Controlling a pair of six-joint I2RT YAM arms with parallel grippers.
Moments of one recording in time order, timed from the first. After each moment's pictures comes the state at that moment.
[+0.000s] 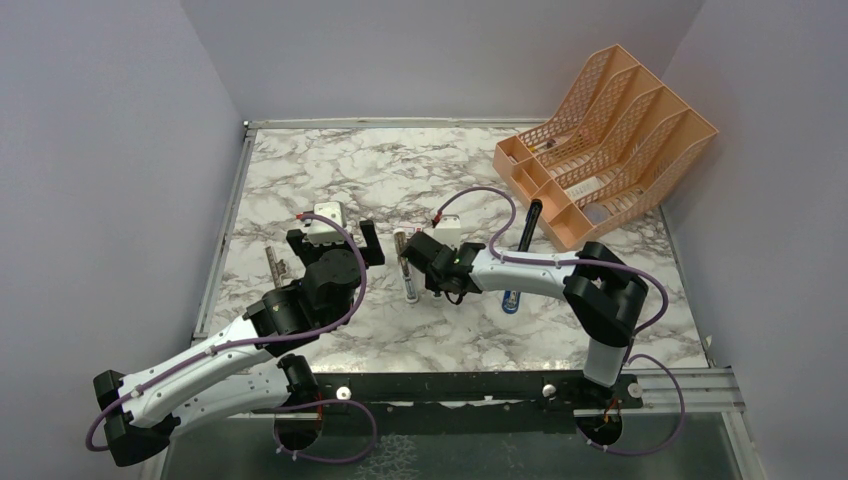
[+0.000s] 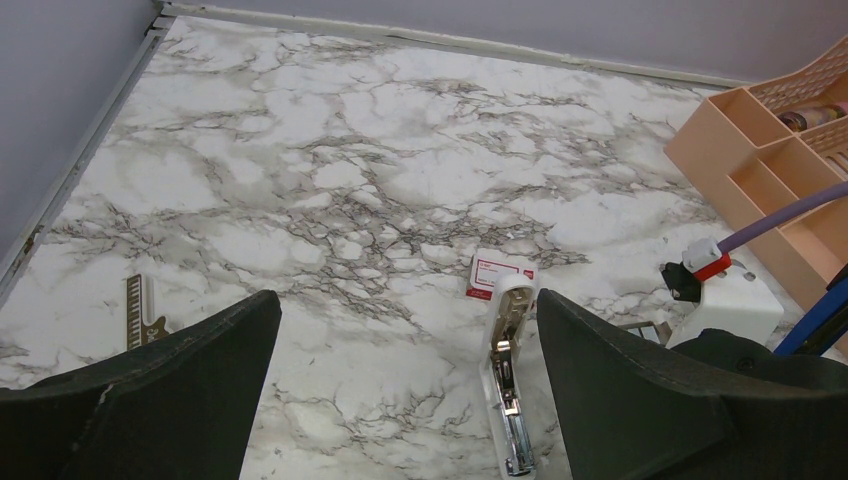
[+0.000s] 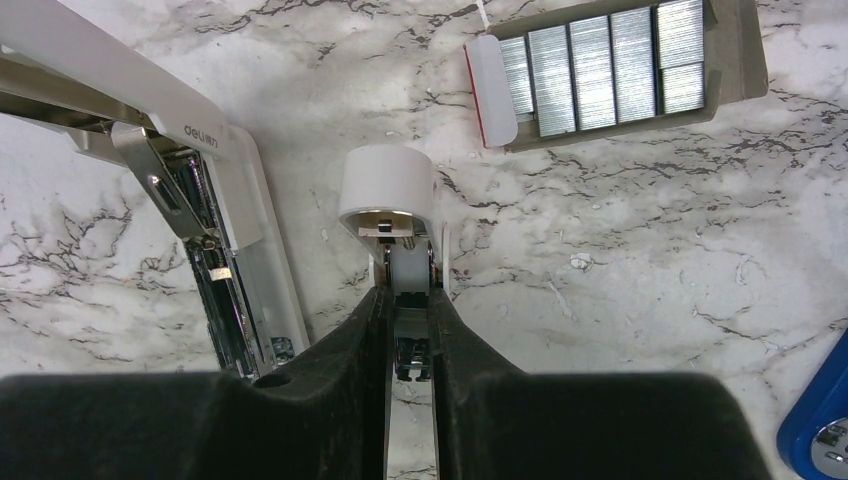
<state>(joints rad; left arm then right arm) -1.03 0.74 0.77 -0.34 -1.04 -0.41 1.03 1.83 1.19 -0.46 0.49 0.89</state>
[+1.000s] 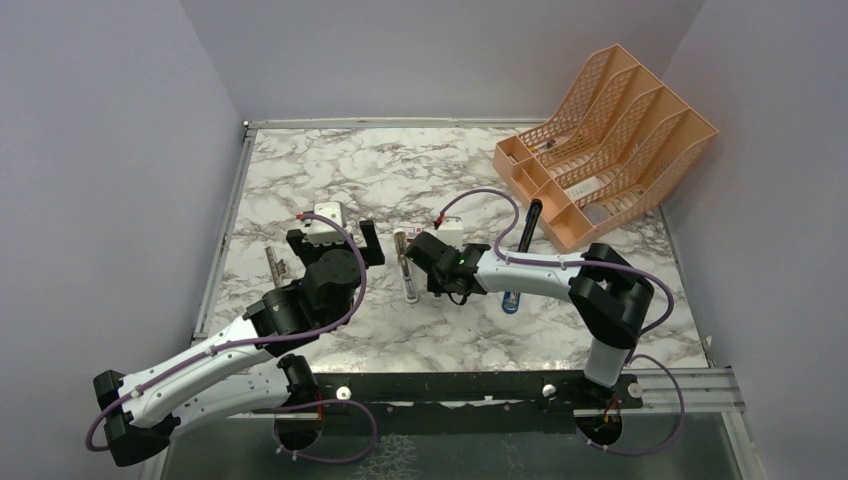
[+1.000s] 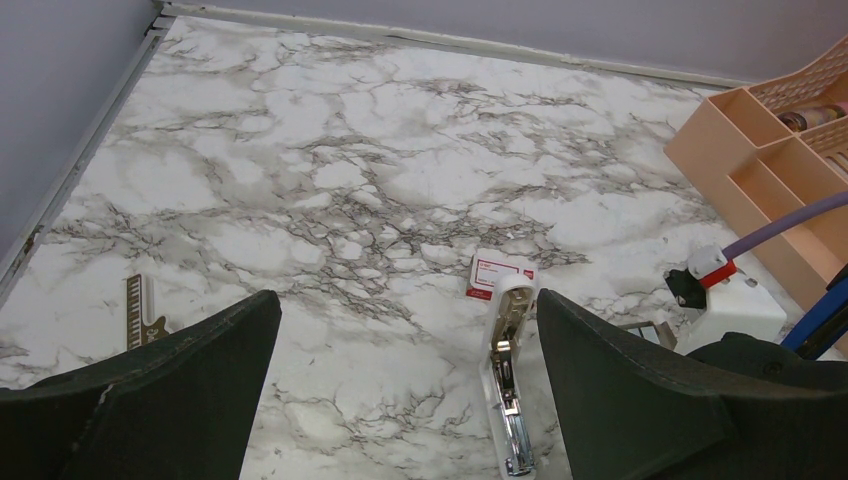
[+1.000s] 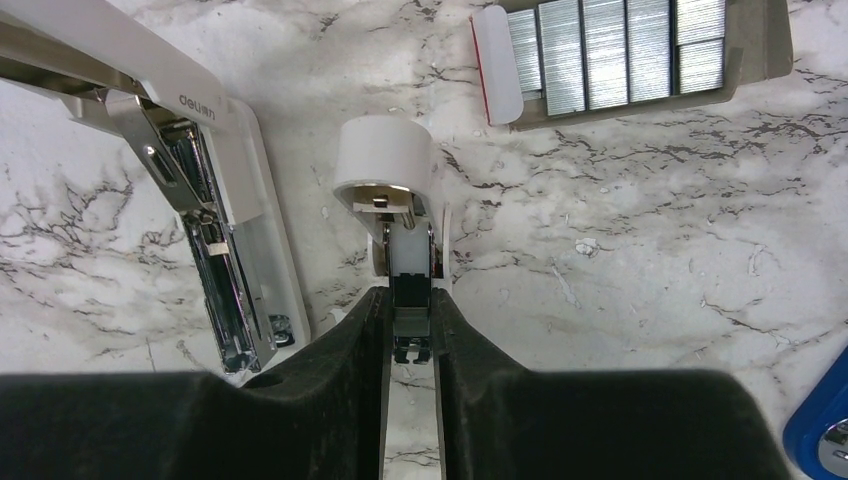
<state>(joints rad) -1.03 0.74 0.77 -0.34 -1.04 -0.41 1.03 1.80 1.15 -0.43 0.44 0.88</state>
